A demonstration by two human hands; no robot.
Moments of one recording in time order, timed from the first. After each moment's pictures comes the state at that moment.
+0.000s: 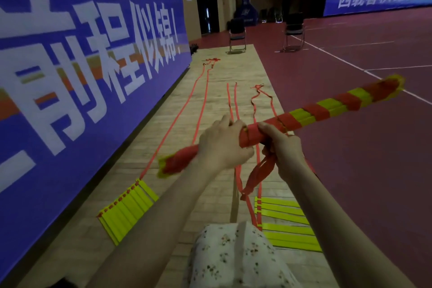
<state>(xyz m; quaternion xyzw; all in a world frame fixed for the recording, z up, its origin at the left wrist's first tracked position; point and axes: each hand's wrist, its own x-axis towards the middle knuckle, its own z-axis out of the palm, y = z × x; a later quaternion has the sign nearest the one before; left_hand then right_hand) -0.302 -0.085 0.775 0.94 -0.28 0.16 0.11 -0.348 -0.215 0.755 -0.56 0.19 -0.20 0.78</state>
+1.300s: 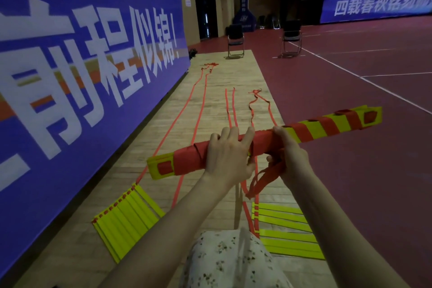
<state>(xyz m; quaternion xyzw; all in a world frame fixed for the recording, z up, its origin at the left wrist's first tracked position) -0.304 -0.102 0.744 0.88 -0.31 0.37 0.02 -0.357 -0.226 0.759 -0.49 0.28 -0.17 0.81</state>
